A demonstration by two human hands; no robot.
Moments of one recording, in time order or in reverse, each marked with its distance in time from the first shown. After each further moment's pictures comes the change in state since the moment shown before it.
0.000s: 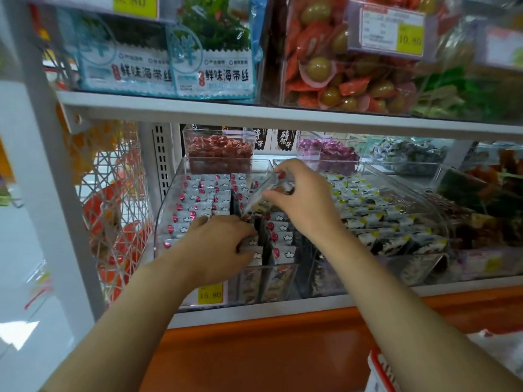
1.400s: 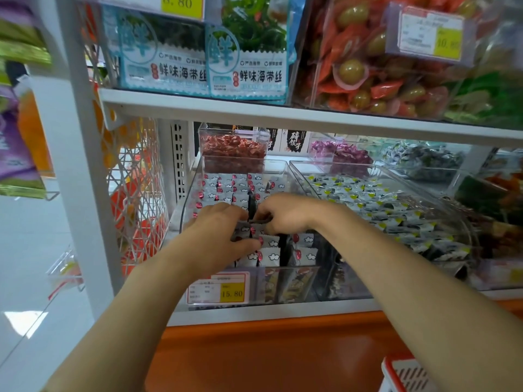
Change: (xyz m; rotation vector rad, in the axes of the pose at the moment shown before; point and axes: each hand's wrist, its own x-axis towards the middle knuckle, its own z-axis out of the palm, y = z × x) left_hand -0.011 -0.024 -0.010 -0.164 0.101 -0.155; right_hand 0.031 -0.022 0.033 -0.449 -0.984 0.030
